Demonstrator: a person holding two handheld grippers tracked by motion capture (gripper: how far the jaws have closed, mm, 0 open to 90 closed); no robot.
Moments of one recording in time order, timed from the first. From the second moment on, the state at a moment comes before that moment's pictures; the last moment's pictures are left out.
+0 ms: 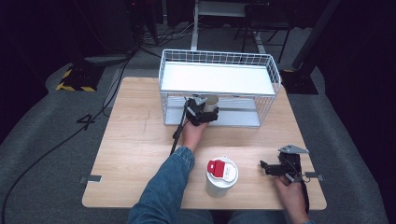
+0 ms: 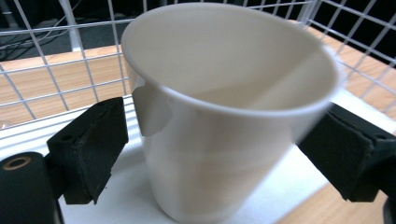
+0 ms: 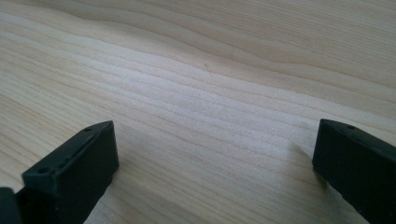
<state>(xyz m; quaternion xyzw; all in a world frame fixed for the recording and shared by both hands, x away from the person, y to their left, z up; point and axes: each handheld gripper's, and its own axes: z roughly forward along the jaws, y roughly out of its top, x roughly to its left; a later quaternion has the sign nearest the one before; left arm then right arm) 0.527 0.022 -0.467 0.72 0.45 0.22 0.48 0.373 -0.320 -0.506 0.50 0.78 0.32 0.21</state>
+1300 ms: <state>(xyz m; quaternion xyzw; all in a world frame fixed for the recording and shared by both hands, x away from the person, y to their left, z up) 0.387 0.119 -0.417 0.73 0.42 0.25 0.47 0.373 -0.320 -0.506 0.50 0.78 0.32 0.21</state>
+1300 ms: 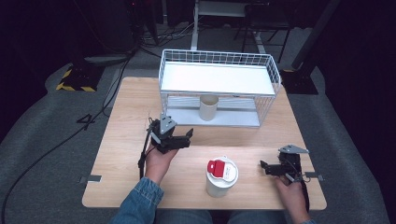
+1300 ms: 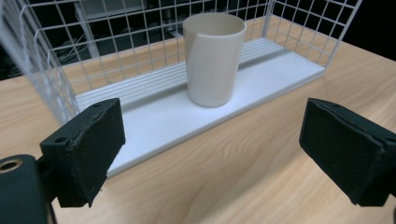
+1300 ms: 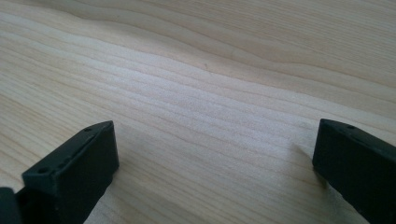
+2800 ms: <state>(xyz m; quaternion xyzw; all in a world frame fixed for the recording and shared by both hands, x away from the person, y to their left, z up) 0.337 0.192 -0.493 0.76 0.50 0.21 0.36 0.370 -0.326 -0.476 0.43 0.80 0.36 0.19</state>
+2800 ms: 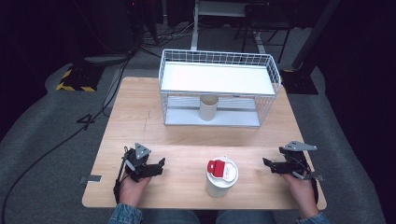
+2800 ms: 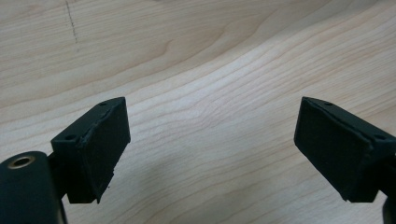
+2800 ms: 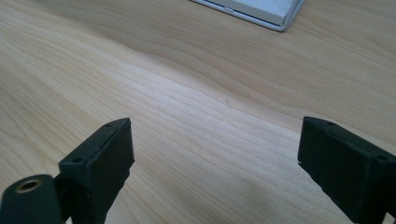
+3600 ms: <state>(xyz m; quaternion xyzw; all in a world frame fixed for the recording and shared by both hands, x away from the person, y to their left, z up) 0.345 0.197 -0.505 0.77 0.52 0.20 0.32 0.333 -0.297 -0.441 0.34 0.83 0.42 0.14</state>
